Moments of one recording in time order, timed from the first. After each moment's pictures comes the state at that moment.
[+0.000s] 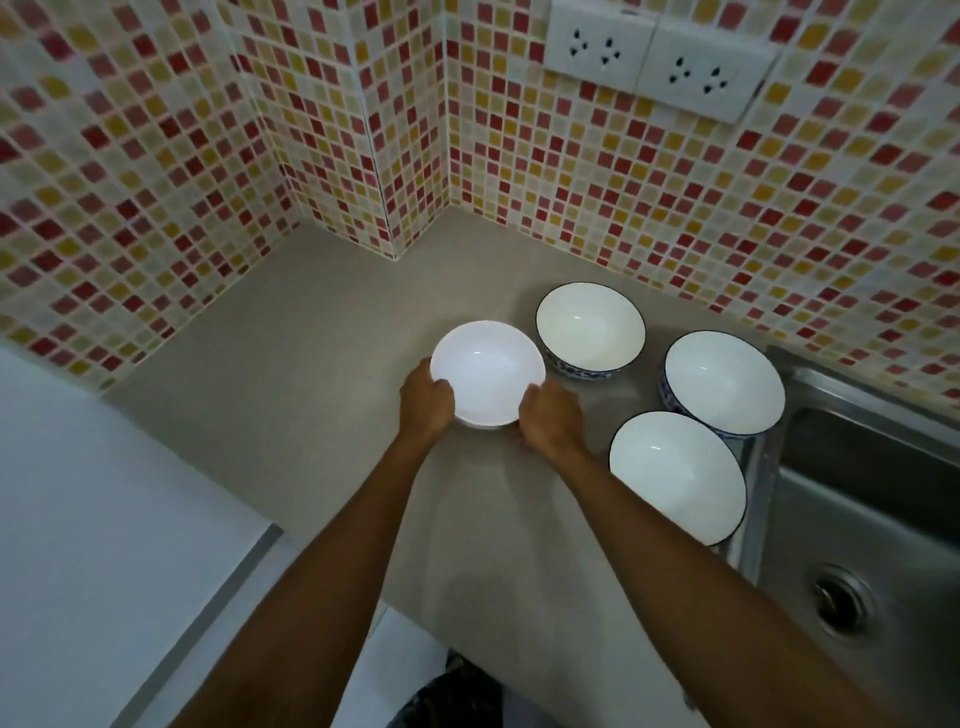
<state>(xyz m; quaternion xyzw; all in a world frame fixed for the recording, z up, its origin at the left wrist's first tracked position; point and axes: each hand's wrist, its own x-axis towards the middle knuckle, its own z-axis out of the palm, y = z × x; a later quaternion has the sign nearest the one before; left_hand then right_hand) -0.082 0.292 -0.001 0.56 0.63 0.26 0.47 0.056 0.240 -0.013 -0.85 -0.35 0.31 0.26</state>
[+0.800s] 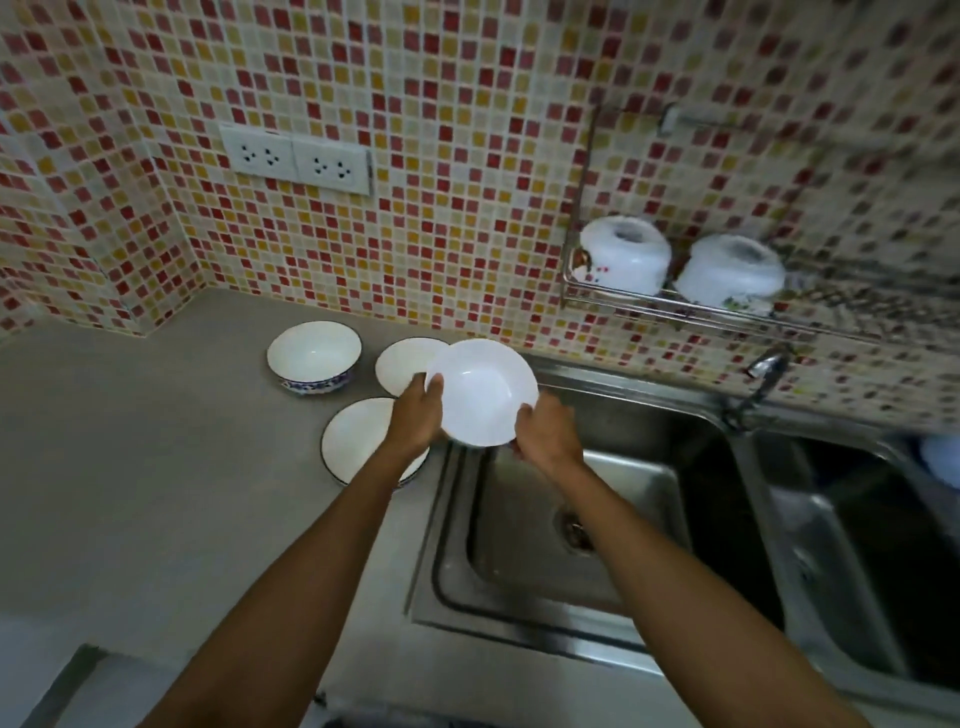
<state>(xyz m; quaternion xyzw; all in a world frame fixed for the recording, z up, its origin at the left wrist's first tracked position) 0.161 0.062 0.088 0.66 0.45 0.20 0.57 0.288 -0.032 0.061 -0.89 -0.26 0.17 0.34</state>
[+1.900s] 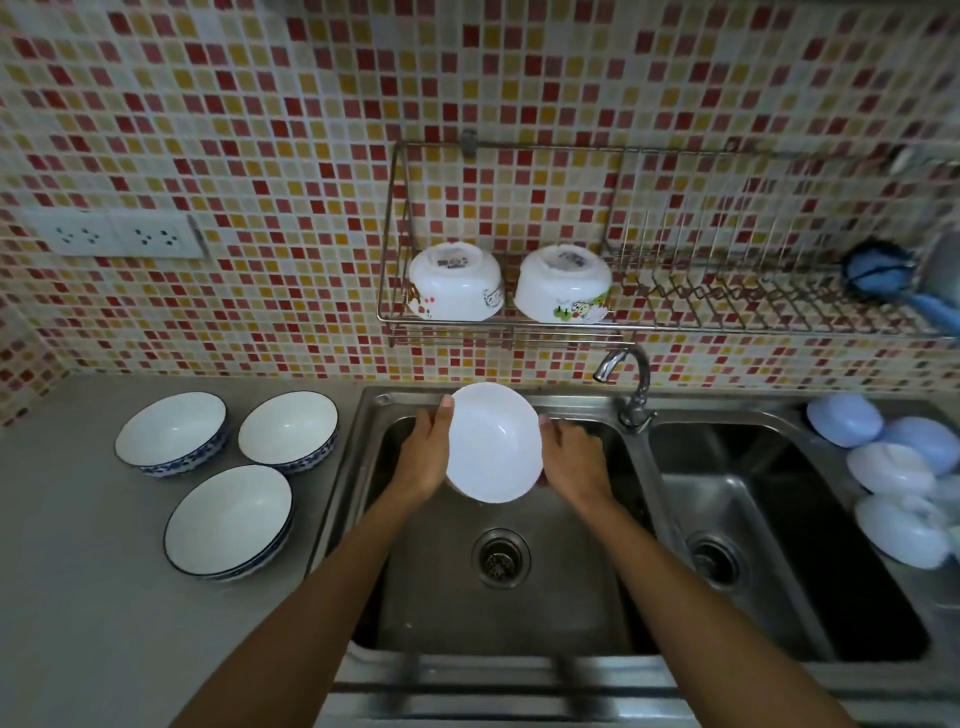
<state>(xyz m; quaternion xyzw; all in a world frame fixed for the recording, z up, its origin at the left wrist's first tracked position) 0.307 -0.055 0.100 0.70 0.37 0.16 0.59 0.437 -0.182 0.069 -0.88 -0.23 0.11 0.40</state>
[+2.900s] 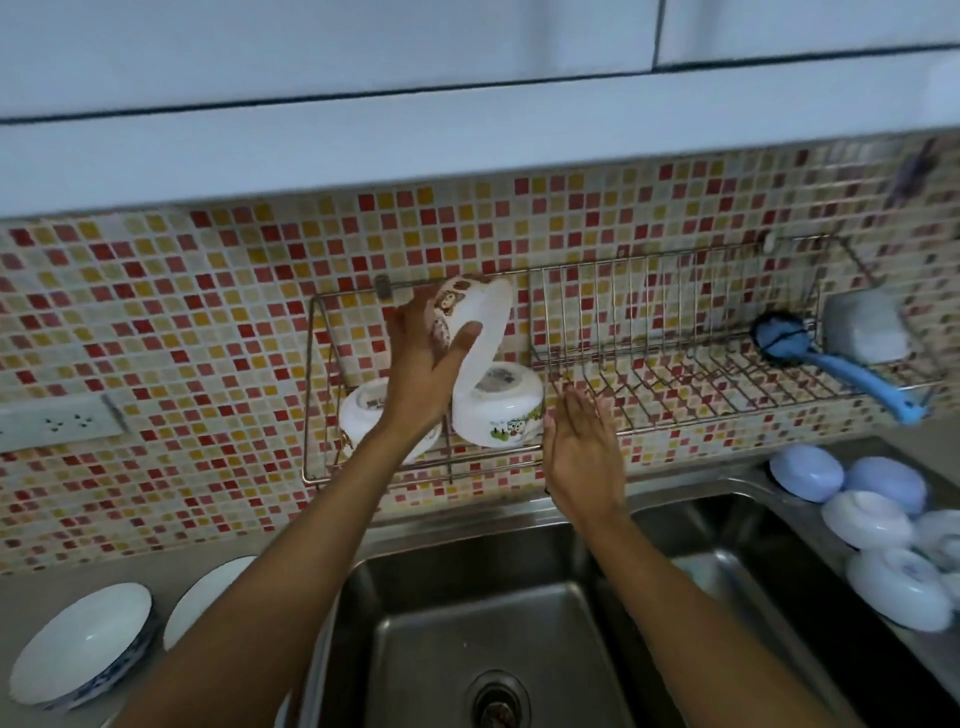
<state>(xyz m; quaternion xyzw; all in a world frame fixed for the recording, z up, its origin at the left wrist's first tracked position) 0.453 -0.027 0.277 0.82 0.11 0.41 0.39 0.539 -0.180 0.155 -0.90 -0.28 -0.27 0.21</state>
